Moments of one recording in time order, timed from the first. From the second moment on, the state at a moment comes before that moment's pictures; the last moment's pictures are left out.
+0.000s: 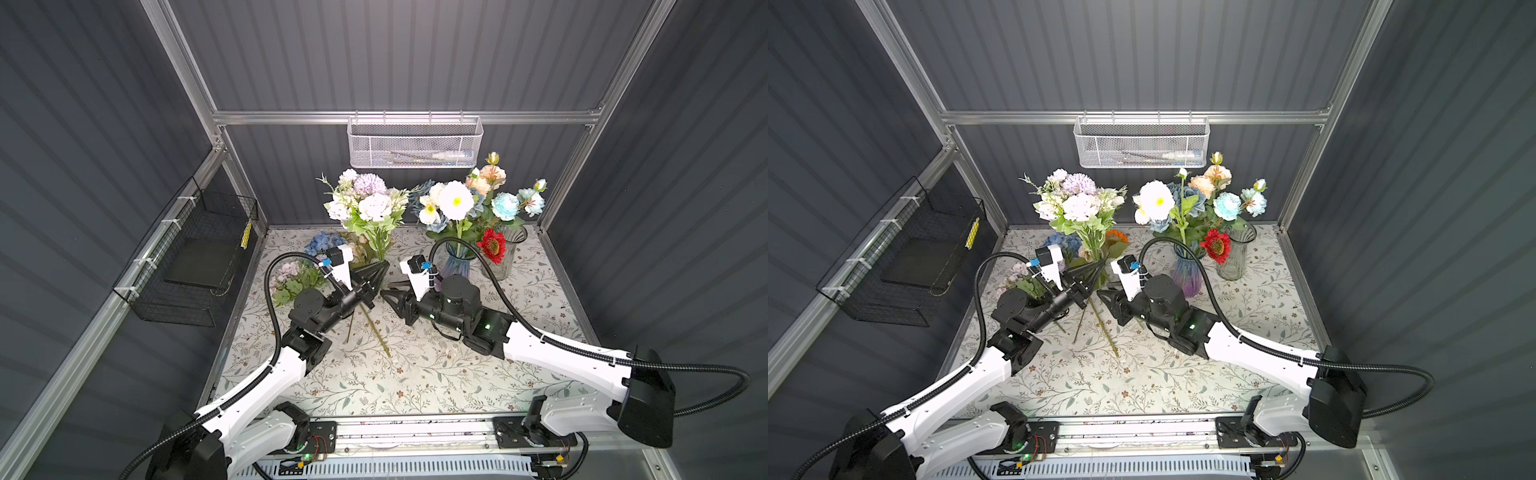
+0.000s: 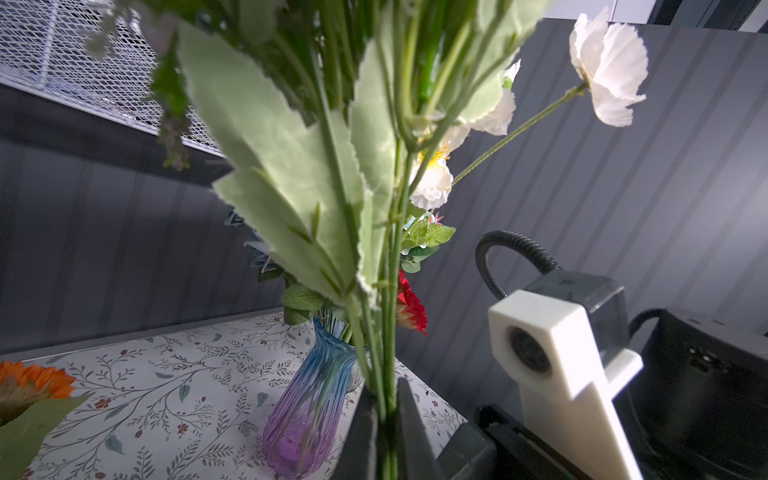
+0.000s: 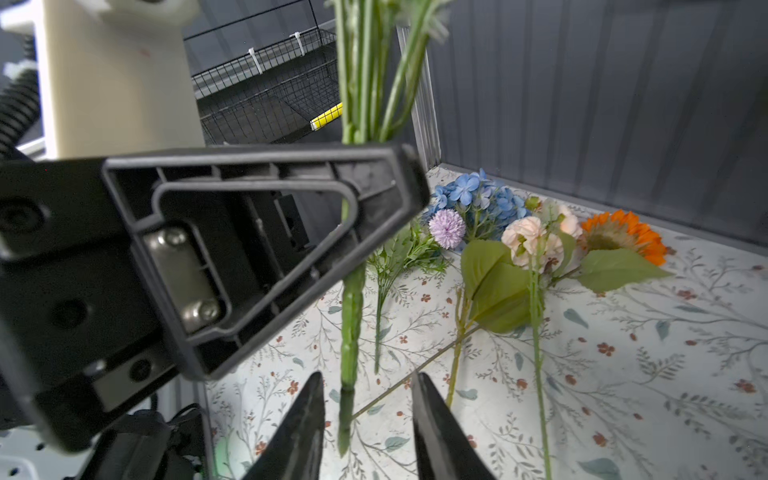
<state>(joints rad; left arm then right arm) -0.58 1.03 0.62 0.69 0.33 -0.51 0.96 1.33 0.98 0.19 -0.05 0.28</state>
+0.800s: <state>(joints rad) -0.66 1.05 0.67 0.61 0.34 -0.48 0.90 1.30 0.90 0.27 -0.04 0.36</state>
